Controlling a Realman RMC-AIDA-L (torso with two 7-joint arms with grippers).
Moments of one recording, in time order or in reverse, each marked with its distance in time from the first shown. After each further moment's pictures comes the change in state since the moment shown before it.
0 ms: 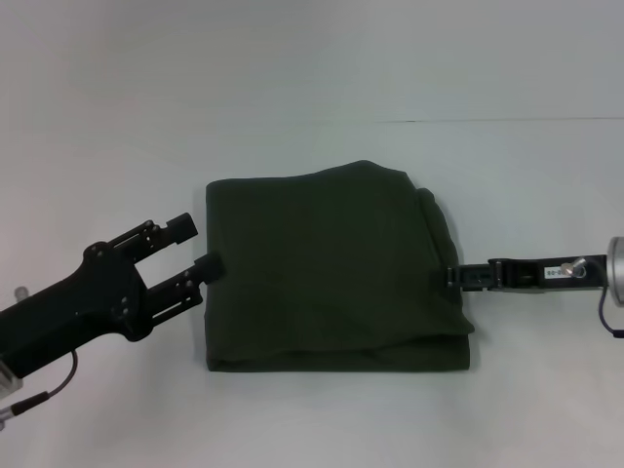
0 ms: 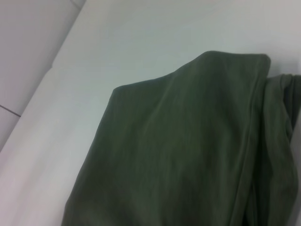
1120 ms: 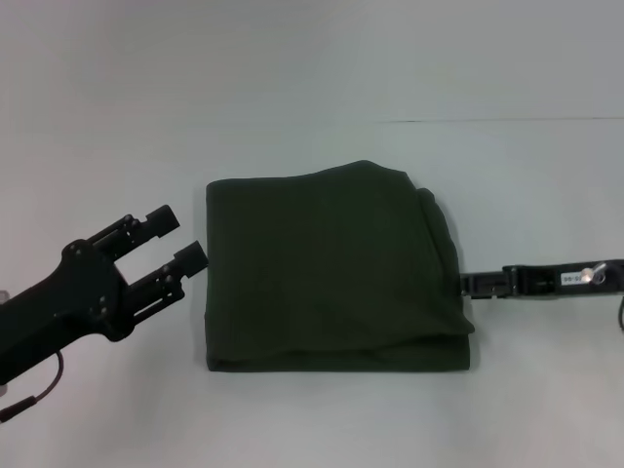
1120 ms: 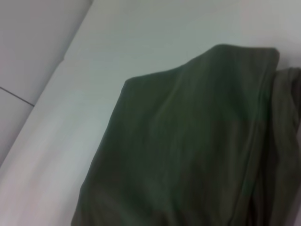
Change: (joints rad) left arm 0.030 -0.009 -0.025 0.006 -0.047 0.047 0.001; right arm -0.018 -0.023 0.003 -0.027 -0.006 -0.090 0.003
